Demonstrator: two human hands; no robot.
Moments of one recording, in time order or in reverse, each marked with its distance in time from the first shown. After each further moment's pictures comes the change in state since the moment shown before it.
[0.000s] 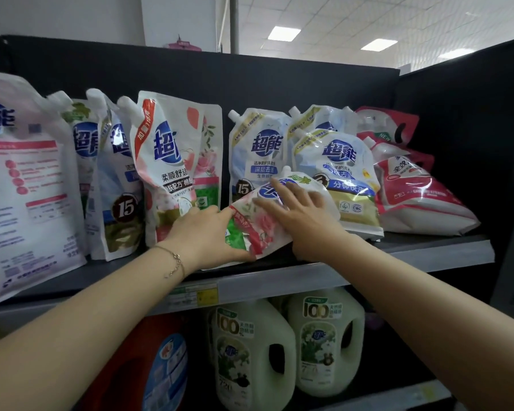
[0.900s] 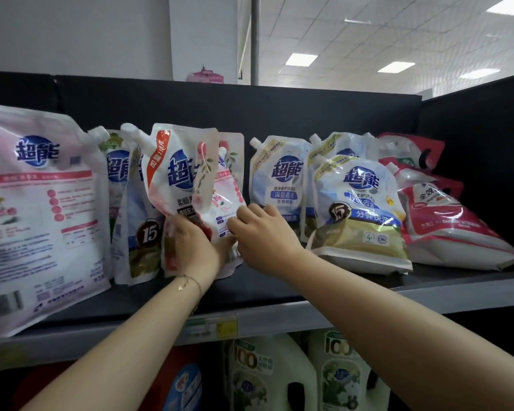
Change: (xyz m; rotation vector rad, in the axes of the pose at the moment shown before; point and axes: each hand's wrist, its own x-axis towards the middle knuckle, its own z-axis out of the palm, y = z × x) left_hand 0.013 -0.019 0.018 -0.725 0.602 -0.595; right_hand 0.073 -0.066 0.005 0.093 0.561 -0.227
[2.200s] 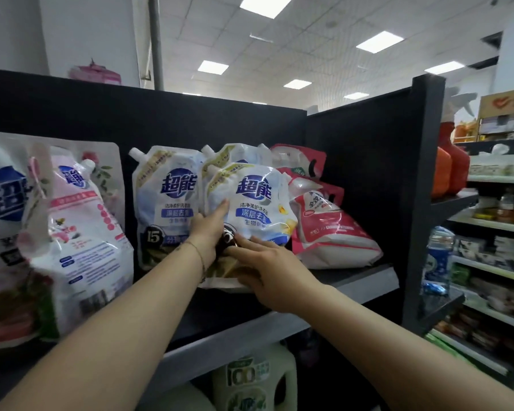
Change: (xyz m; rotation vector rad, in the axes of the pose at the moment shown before) left_hand 0.036 0.107 0.214 -0.782 -0.593 -0.386; right_hand -0.120 0.109 -0.069 0.228 -0.404 0.441
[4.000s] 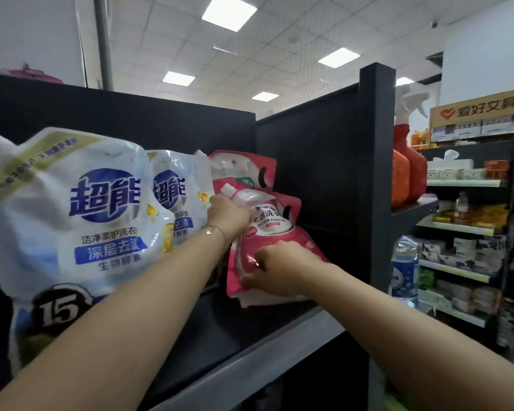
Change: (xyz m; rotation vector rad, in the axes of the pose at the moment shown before) left_hand -0.020 0.032 0.178 0.607 -0.080 0.271; right_hand 0.003 0.130 -0.050 -0.156 -0.208 0.361
